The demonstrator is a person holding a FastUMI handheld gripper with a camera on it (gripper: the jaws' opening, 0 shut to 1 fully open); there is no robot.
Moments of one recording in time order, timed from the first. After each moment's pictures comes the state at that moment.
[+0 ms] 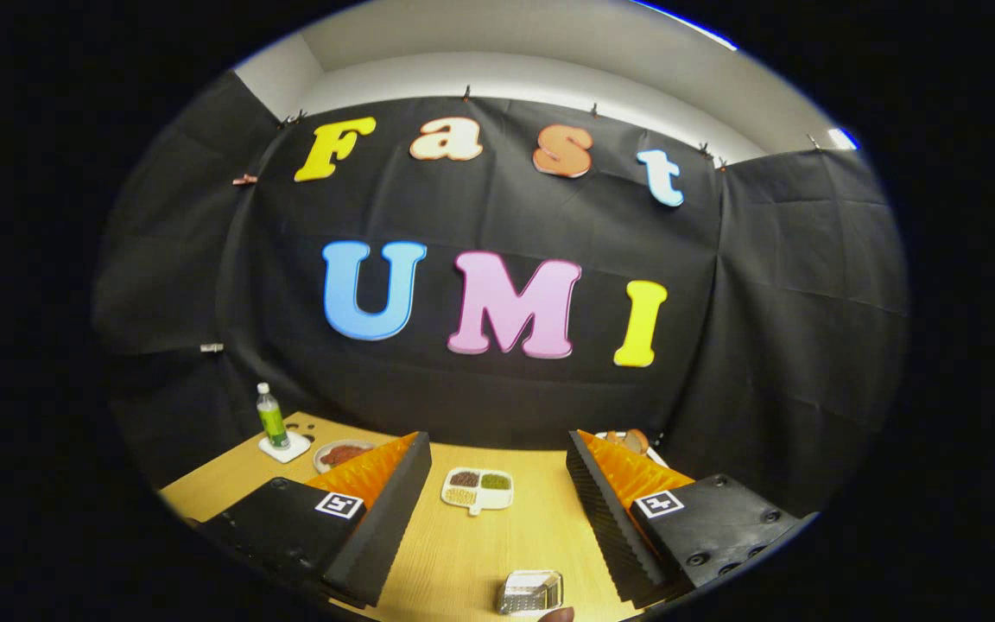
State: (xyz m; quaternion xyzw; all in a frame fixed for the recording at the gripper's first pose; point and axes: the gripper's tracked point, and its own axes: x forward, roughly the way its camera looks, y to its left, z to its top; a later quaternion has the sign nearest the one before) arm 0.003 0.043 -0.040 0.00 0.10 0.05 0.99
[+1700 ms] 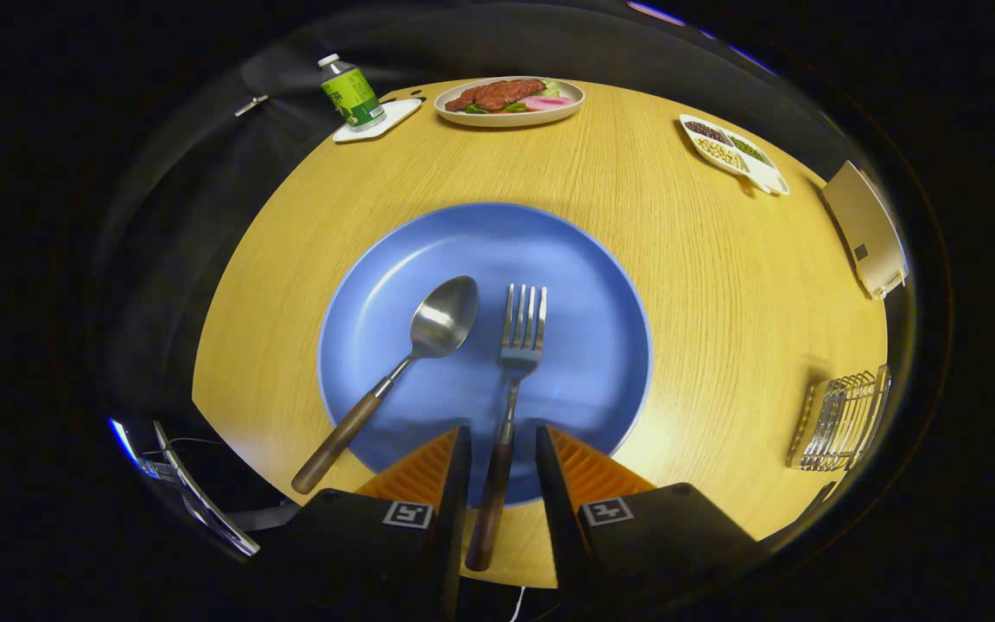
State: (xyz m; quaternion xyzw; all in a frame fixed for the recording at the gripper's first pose) arm -0.084 0.280 -0.395 0.00 0.61 0.18 0.77
